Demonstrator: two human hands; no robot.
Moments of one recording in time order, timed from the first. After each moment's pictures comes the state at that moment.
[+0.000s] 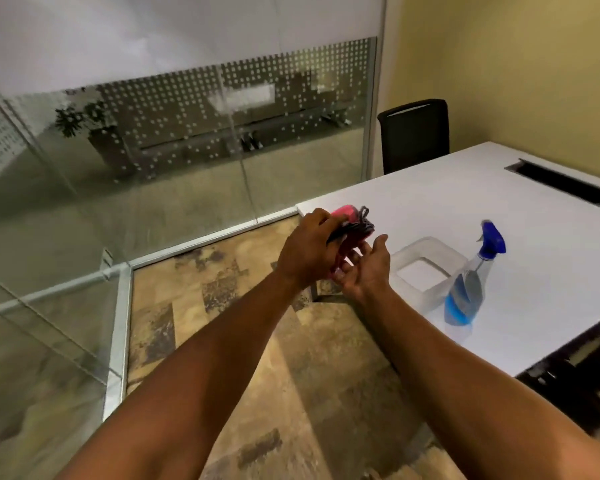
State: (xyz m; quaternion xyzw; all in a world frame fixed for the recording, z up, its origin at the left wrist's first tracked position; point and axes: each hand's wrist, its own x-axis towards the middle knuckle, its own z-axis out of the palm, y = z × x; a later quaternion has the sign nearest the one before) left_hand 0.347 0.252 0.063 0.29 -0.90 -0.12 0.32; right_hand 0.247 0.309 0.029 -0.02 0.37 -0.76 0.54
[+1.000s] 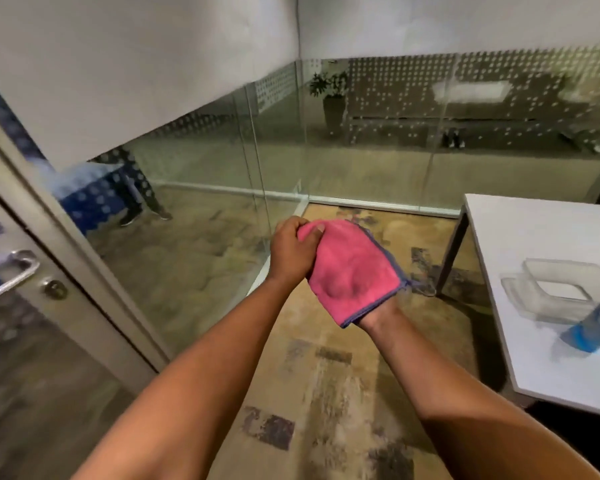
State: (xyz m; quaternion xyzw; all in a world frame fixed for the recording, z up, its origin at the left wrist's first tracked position) left_hand 0.589 0.584 0.071 0.67 -0.52 -0.15 0.52; right_hand 0.447 0.598 0.056 -0.11 0.21 -0.49 0.84
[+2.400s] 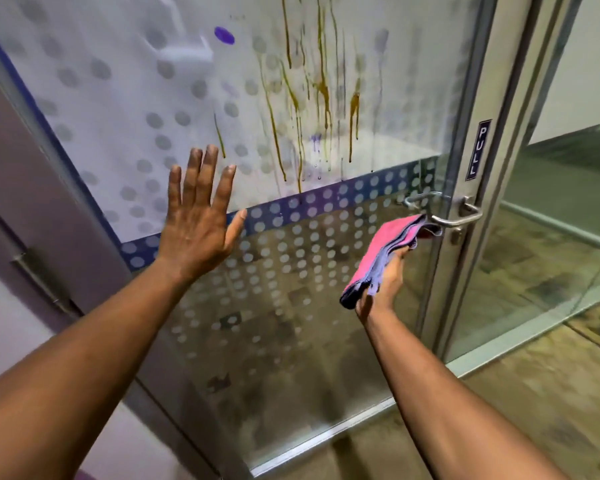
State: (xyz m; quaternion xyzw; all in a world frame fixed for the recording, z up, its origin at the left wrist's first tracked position) left_hand 1.055 1.296 0.182 0.82 -0.31 0.47 -0.04; right_hand 0.958 1.054 0.056 -0.40 0.24 -0.37 0.80
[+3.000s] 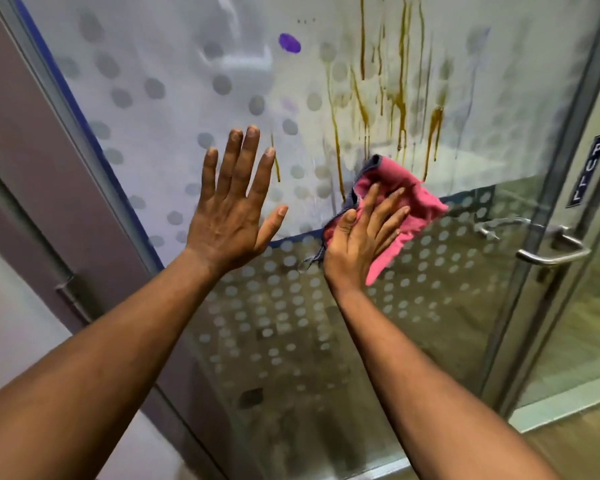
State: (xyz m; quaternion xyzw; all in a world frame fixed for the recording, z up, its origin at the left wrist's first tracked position) left_hand 1.109 1.302 0.224 0.76 -0.33 0.55 -0.08; right_hand 1.095 1.133 0.129 -0.73 0.19 -0.52 0.39
